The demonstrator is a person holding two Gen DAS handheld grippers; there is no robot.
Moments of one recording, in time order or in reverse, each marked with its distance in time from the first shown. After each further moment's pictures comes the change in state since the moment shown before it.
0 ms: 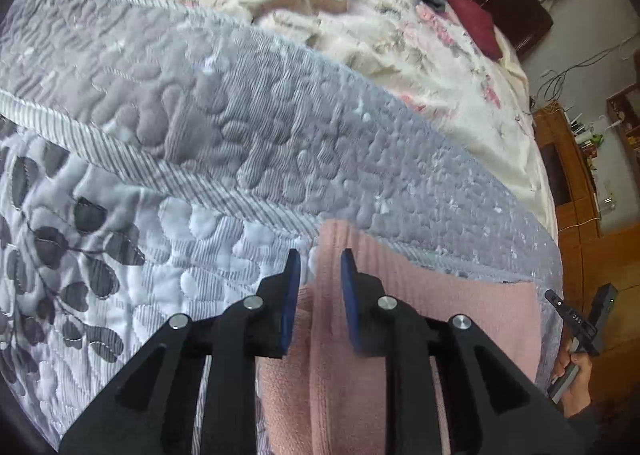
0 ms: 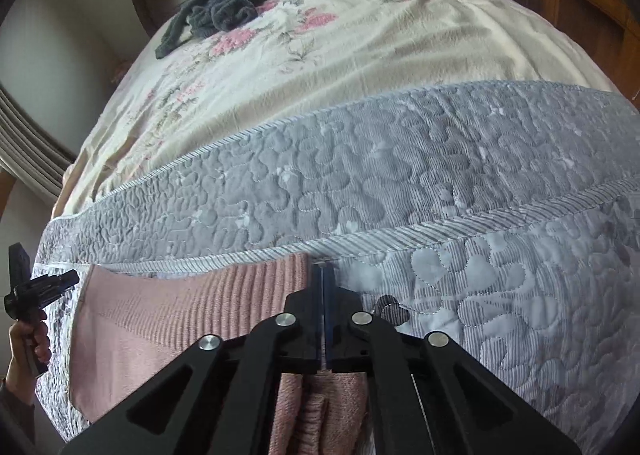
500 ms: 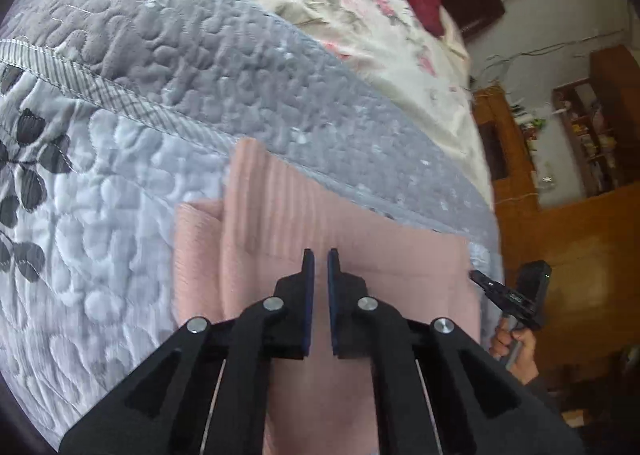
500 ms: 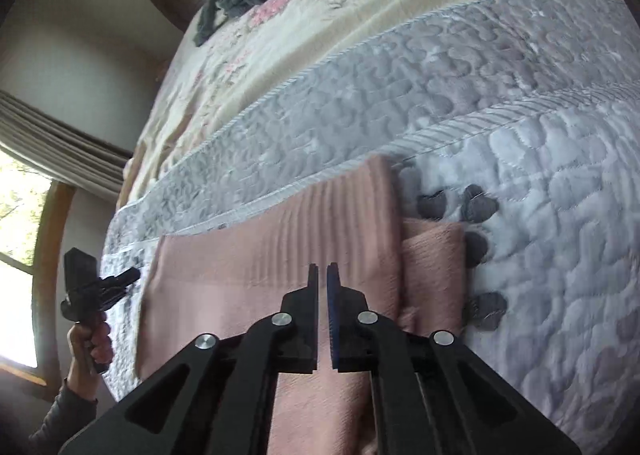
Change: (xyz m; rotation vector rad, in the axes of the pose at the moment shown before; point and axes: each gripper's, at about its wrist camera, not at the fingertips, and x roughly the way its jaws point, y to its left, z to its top) left arm -0.006 -0.013 -0.048 0.003 0.145 -0.305; right arm 0.008 0.008 -0.046 0.106 0.166 0.328
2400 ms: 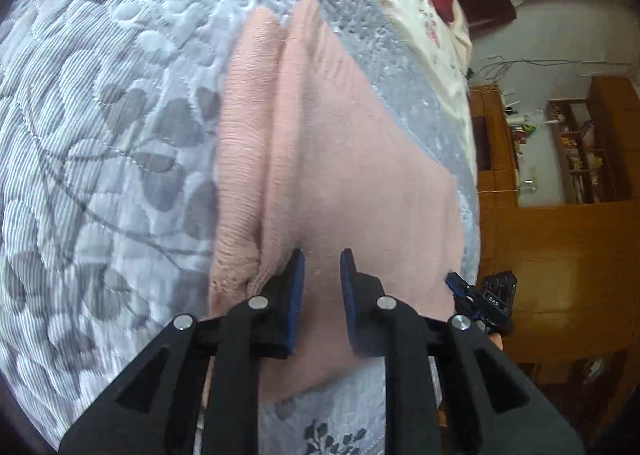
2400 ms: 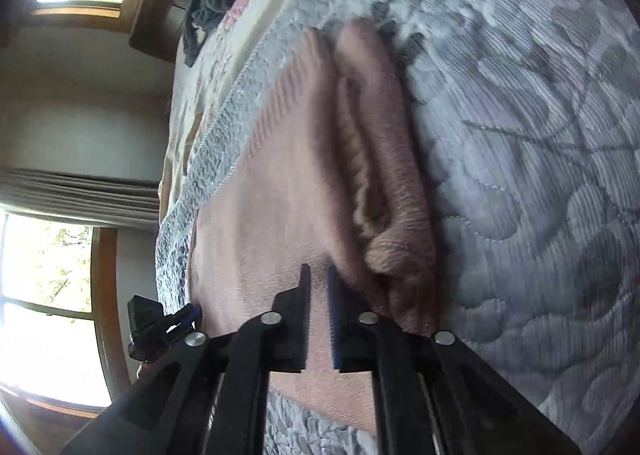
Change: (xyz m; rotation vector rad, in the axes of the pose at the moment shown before) left arm 0.004 0.043 -0.100 -0.190 0.087 0.002; right arm 0.001 -0.044 -0.101 0.313 0.020 0.134
